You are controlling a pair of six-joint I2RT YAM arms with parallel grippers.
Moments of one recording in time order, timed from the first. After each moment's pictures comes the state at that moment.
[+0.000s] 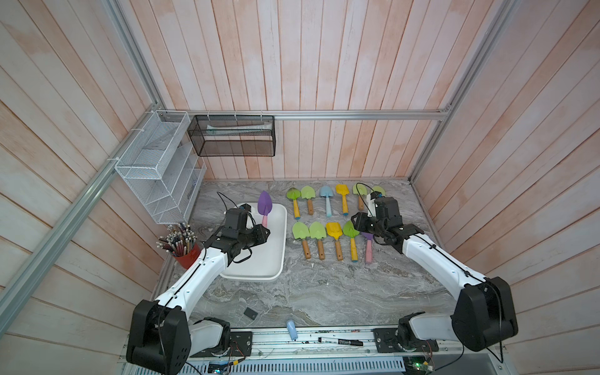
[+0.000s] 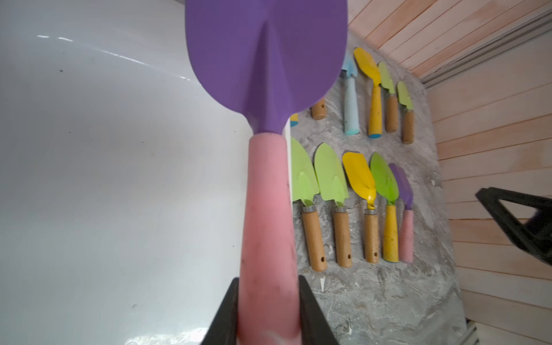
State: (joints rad) left arm -0.24 1.24 0.86 -0.33 0.35 -0.52; right arm 0.34 1.36 0.95 -0.26 -0.11 0.46
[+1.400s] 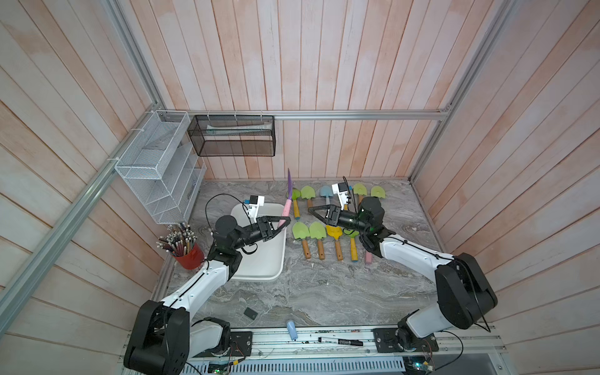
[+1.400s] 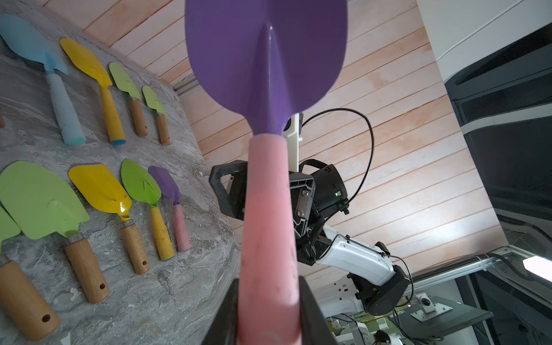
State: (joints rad) left arm -0.27 1.22 0.62 0.72 0.93 -1.20; right arm 0.52 1.54 0.90 0.64 -0.76 0.94
